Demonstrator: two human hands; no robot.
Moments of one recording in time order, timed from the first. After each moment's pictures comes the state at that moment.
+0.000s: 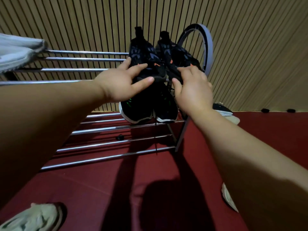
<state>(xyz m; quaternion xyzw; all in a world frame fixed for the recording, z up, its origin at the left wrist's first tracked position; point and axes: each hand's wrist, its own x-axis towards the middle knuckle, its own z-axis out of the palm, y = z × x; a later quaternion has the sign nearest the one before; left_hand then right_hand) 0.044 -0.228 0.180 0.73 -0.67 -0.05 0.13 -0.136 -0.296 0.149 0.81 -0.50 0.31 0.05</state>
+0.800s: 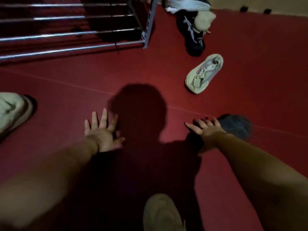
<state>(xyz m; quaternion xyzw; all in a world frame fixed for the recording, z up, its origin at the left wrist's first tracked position) -0.071 0.000 -0.125 0.70 -0.62 -0.31 -0.19 -0.406 -0.081 -0.074 0.73 -0.46 -0.49 -0.10</state>
